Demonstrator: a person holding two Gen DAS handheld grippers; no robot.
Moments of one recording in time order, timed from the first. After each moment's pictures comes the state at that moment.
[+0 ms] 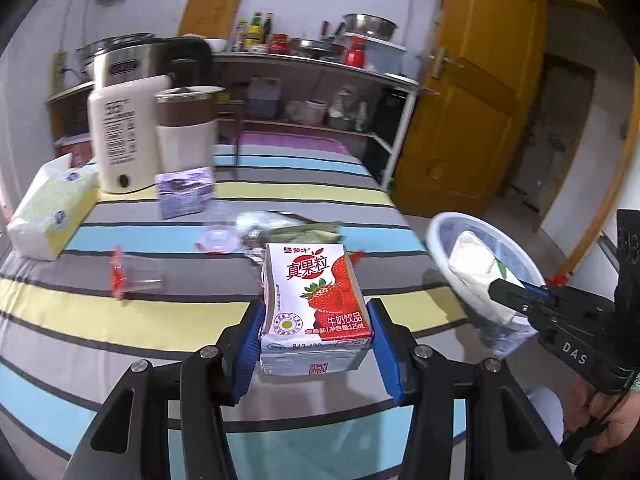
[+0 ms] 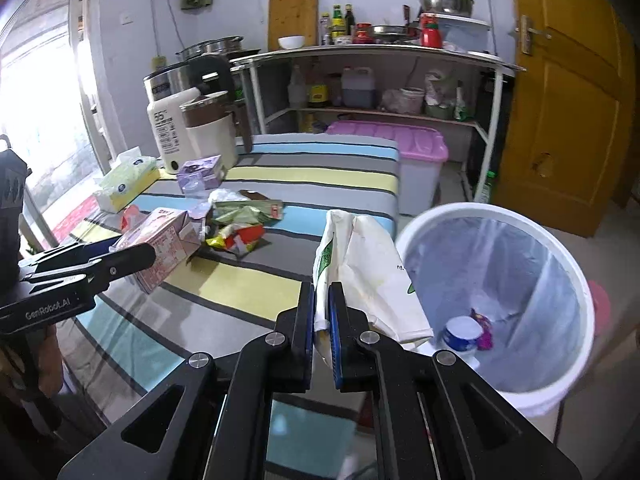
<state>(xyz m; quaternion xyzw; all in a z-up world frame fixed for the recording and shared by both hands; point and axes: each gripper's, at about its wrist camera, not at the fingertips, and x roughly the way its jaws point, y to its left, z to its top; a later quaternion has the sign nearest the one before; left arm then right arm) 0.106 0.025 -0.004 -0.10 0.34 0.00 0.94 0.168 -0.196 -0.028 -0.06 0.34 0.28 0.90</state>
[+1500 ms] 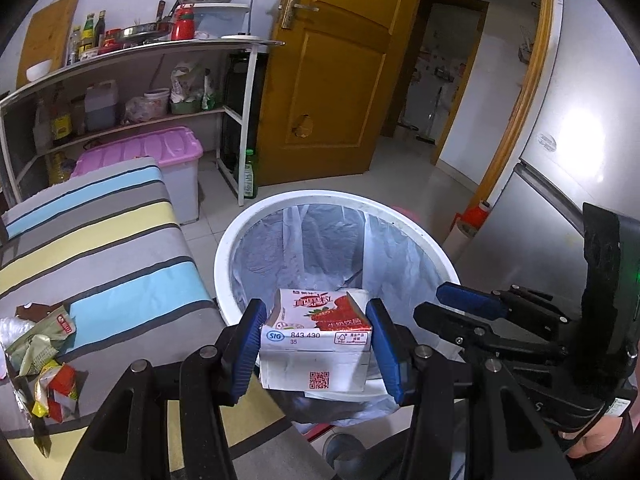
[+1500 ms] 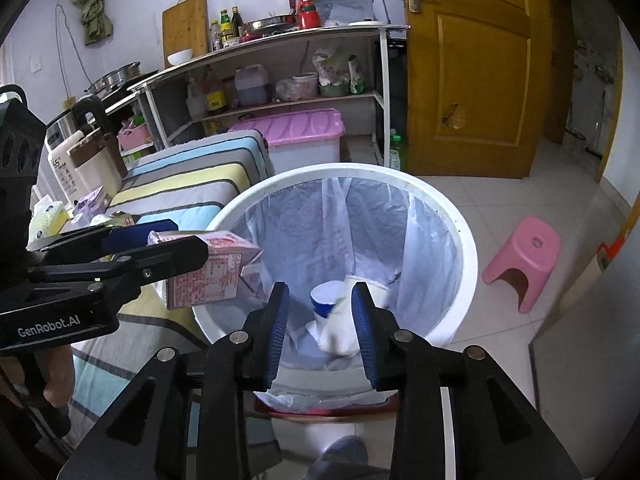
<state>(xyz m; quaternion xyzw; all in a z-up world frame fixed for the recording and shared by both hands) 0.223 -0.143 -0.018 -0.02 0.37 -0.22 0.90 0.207 -0.318 -0.049 0.01 0.36 0.14 0.92</state>
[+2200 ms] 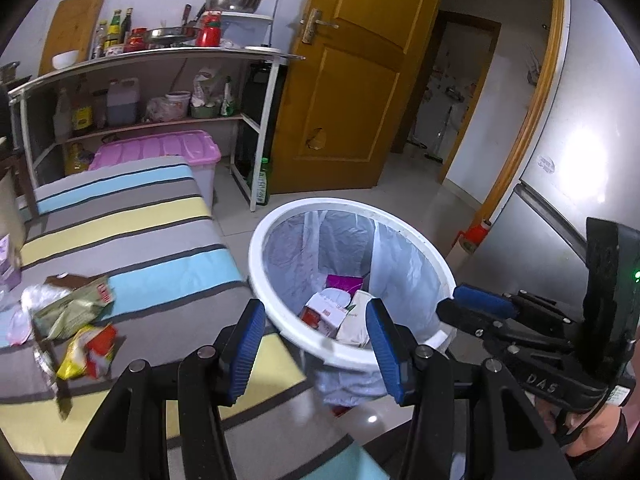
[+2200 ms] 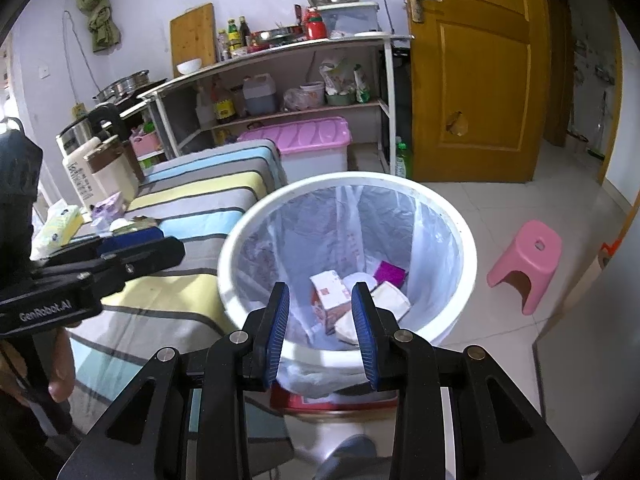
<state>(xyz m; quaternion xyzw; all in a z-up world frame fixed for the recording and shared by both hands) 0.191 -0.103 -0.004 -0.06 0.35 -0.20 0.91 0.179 -0.312 -0.031 0.01 0.35 0.15 0.92</state>
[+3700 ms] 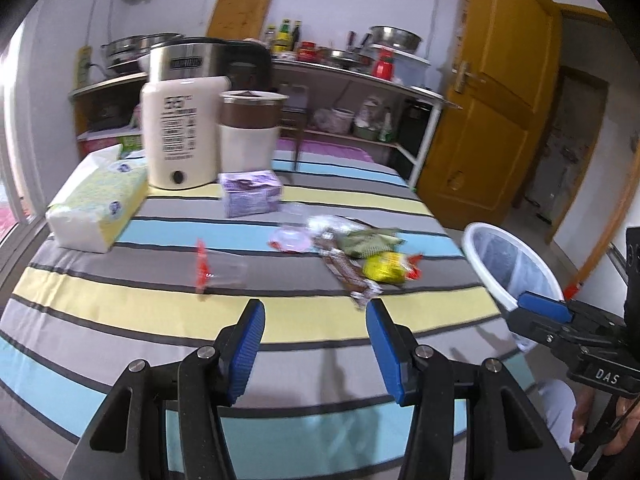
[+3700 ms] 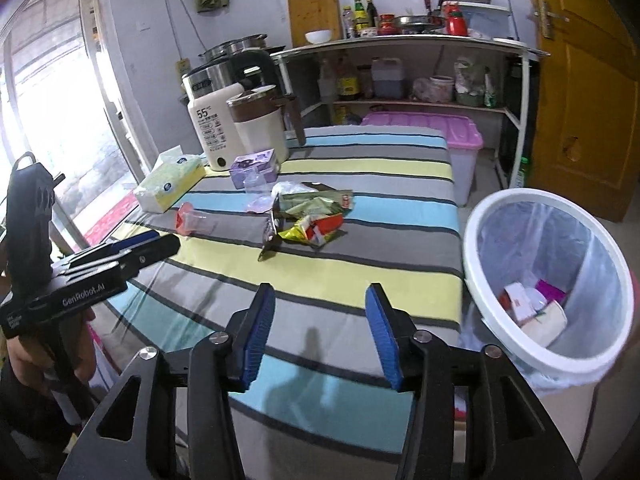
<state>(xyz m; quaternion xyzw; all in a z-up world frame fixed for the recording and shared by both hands) 0.072 0.094 -0.002 -0.11 0.33 0.05 0.94 0.141 -0.151 -0.026 -0.03 0.36 0.33 0.87</state>
